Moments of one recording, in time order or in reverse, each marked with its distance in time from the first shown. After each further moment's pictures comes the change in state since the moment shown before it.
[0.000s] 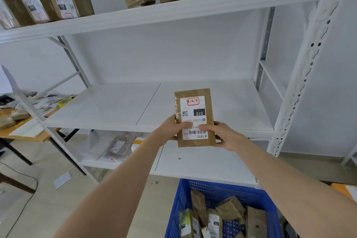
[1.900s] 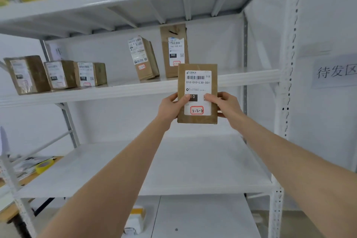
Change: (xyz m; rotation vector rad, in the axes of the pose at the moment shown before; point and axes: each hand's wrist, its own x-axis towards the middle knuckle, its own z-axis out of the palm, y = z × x) left_hand -0.043 0.186 -0.086 -0.166 0.174 0.580; right_hand -0.095 -0.214 0.034 0.028 0.428 -0.768
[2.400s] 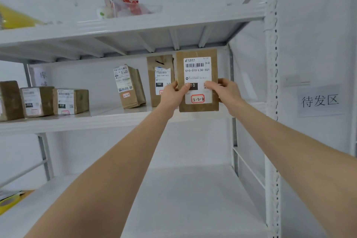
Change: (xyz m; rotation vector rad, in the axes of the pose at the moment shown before) left_hand 0.086 0.099 0.055 0.027 0.030 0.247; right_hand 0.090 -0.099 -0.045 -0.090 0.144 -0.241
